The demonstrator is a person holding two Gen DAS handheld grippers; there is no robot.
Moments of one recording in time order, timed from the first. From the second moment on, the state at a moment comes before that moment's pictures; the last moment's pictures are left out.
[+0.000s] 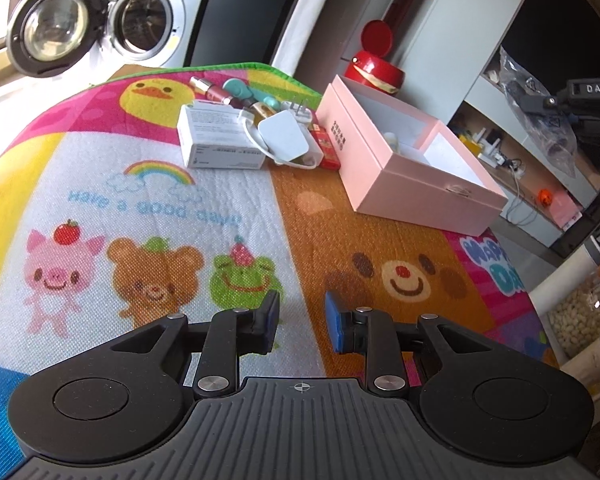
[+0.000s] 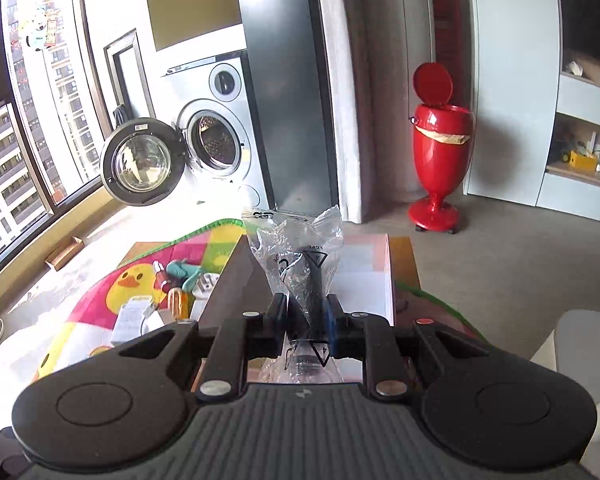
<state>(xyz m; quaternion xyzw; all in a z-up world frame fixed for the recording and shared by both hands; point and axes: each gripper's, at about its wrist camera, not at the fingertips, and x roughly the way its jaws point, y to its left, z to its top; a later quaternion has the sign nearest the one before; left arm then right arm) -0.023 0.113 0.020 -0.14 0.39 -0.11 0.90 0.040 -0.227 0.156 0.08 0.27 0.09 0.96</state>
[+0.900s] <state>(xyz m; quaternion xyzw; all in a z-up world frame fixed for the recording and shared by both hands) -0.014 0.175 0.020 -0.19 0.36 -0.04 0.91 0.128 -0.026 0.103 -0.05 0.34 0.21 0.91</state>
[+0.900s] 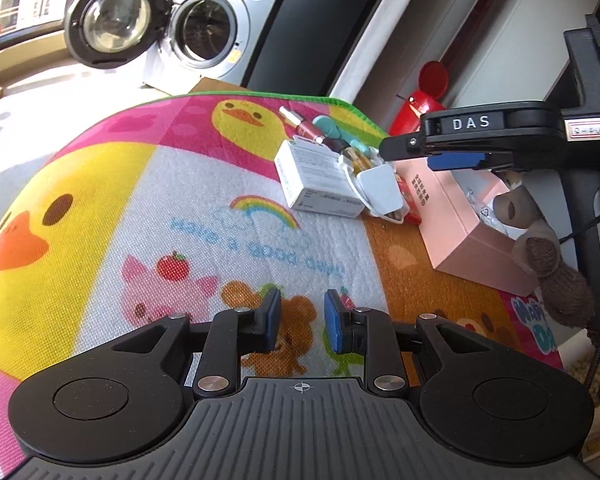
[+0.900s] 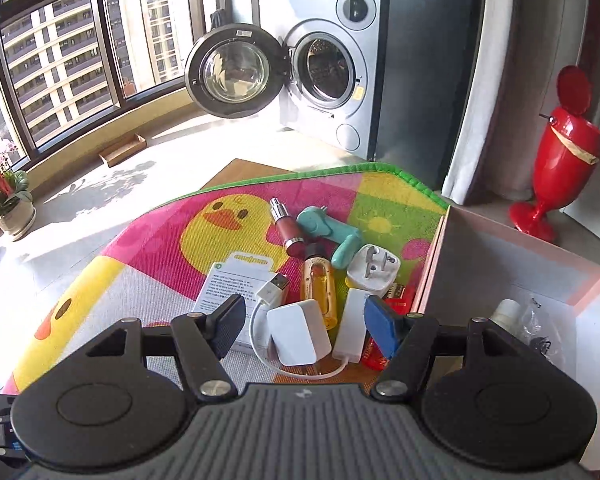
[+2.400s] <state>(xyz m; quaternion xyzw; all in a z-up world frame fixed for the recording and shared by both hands) 0.197 0.087 0.024 -0.07 0.41 0.02 0.91 -0.040 -0.146 0.010 -0.03 0.32 0.20 0.93</state>
